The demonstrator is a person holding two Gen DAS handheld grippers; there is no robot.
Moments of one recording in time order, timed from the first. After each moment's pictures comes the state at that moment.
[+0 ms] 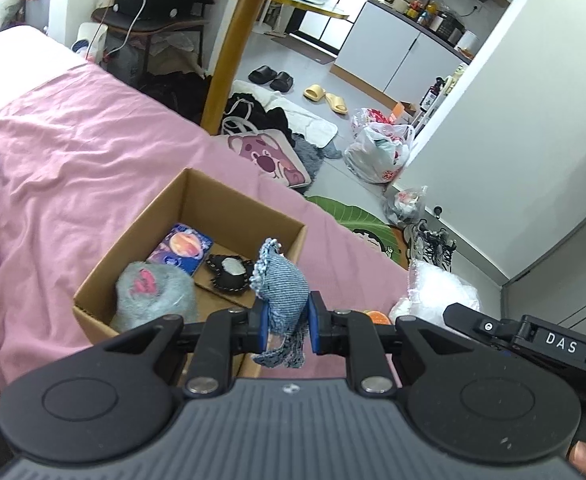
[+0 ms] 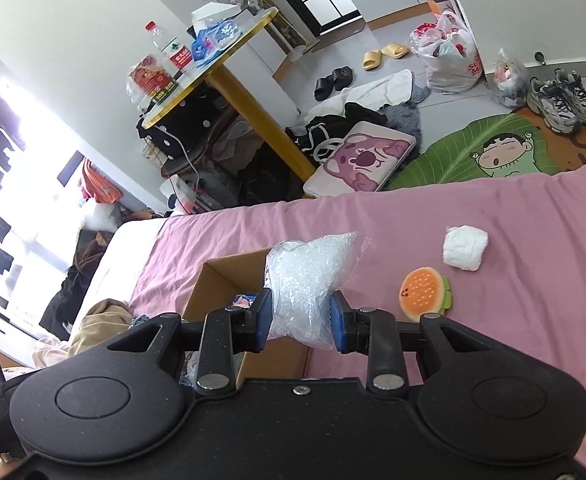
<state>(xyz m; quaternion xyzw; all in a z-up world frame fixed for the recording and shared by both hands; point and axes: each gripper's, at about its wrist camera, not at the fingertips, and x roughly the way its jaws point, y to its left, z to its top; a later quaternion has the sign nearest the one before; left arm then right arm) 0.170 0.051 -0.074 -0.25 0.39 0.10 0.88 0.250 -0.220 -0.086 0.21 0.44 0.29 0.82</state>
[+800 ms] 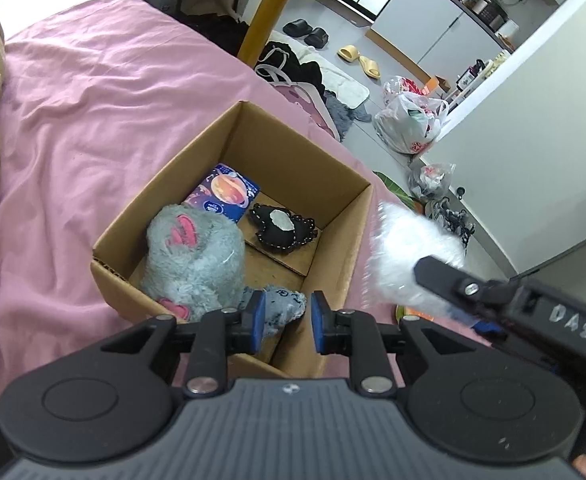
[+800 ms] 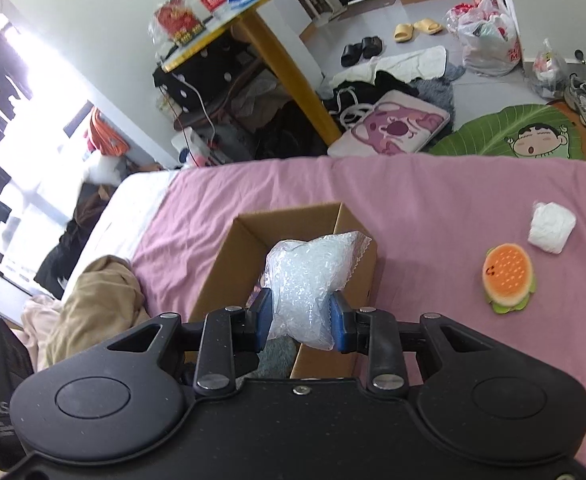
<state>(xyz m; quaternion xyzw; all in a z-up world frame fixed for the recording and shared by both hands) 0.170 0.092 -0.125 -0.31 0.44 0.12 0.83 0.242 -0.134 -0.096 0.16 0.47 0.32 0.81</state>
